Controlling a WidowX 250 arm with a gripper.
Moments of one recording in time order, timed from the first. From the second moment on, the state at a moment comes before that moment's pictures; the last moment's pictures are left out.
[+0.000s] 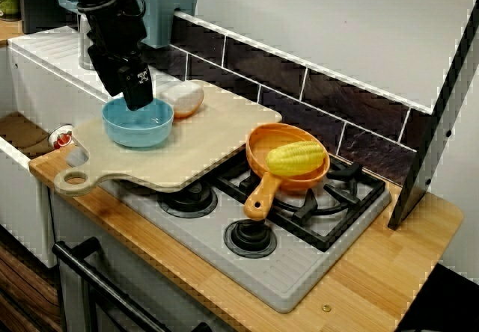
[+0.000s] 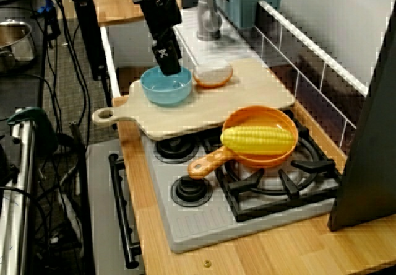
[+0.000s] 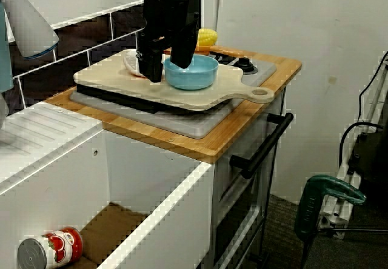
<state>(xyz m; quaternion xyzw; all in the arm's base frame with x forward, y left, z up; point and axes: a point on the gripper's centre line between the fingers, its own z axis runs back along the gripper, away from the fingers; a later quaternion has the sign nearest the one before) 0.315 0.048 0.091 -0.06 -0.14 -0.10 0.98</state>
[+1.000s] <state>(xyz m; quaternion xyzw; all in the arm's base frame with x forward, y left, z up) 0.307 0.052 0.087 -0.09 -0.12 -0.11 0.98</state>
